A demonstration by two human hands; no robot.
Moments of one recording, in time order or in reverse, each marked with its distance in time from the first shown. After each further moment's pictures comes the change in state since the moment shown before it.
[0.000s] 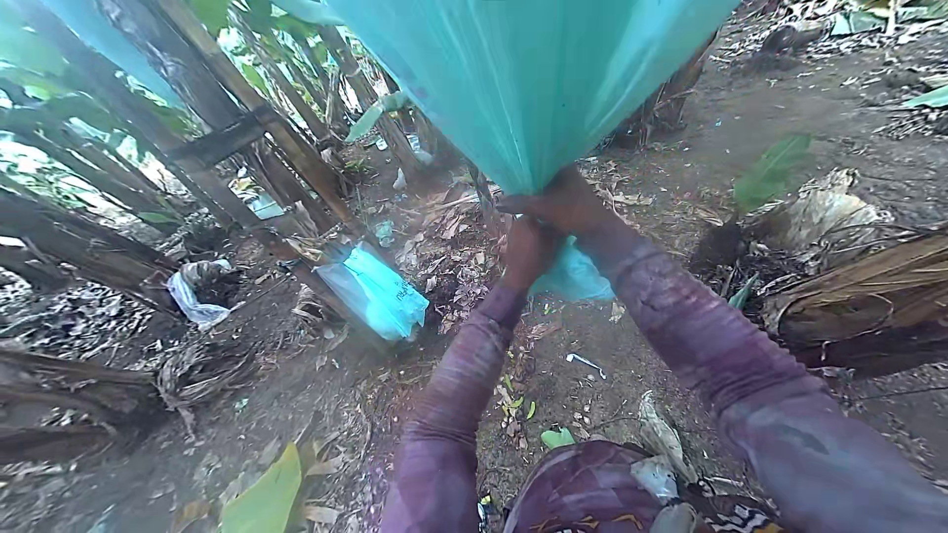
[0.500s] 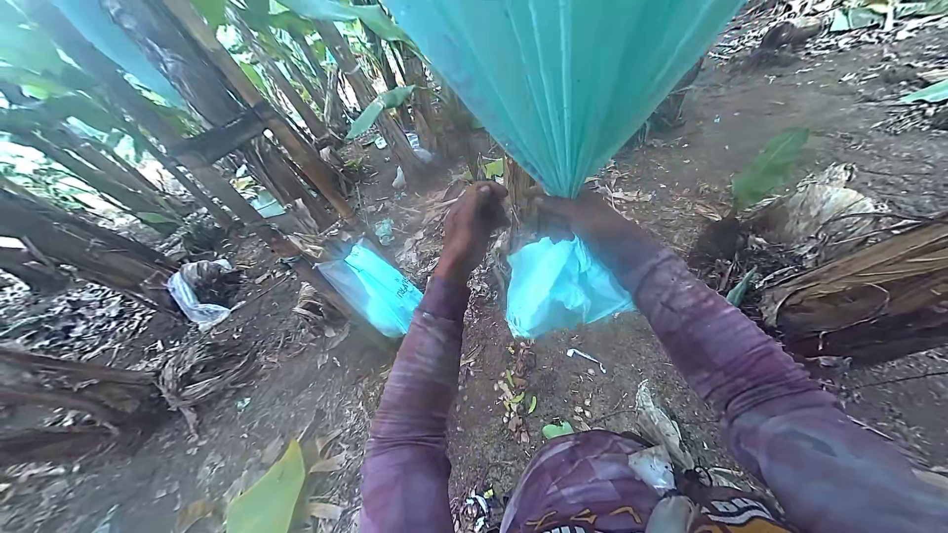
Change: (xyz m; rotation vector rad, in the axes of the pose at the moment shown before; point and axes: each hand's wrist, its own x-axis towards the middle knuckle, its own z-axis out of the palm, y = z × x) left_hand 0.002 -0.032 -0.081 -0.971 -0.121 -0.116; right_hand -0.032 0.030 -0.014 0.453 -0.208 0.302
